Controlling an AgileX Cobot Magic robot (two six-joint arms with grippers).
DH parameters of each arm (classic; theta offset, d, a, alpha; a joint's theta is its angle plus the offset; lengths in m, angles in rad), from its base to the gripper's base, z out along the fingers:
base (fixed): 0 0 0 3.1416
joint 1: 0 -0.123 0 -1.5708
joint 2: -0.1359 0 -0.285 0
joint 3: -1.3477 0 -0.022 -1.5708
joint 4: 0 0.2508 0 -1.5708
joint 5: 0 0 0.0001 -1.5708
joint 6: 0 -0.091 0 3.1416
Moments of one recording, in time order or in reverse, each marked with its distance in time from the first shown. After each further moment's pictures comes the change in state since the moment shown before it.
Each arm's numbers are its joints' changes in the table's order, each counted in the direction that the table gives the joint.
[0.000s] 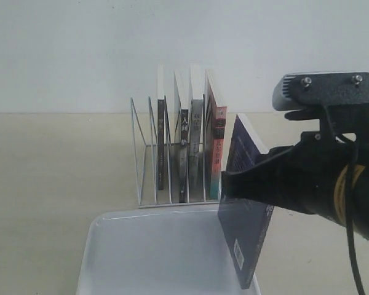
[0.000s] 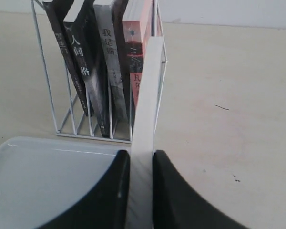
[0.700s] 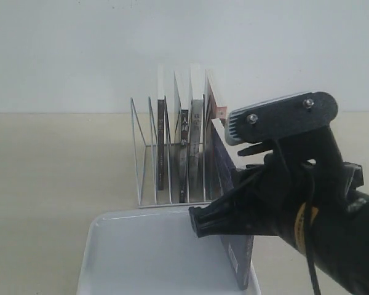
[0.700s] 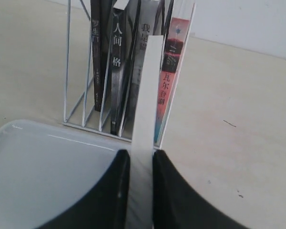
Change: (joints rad) left arm 0.000 0.000 0.000 0.000 0.000 0.000; right arm -0.181 -0.098 0.000 -0.120 0.154 -0.065
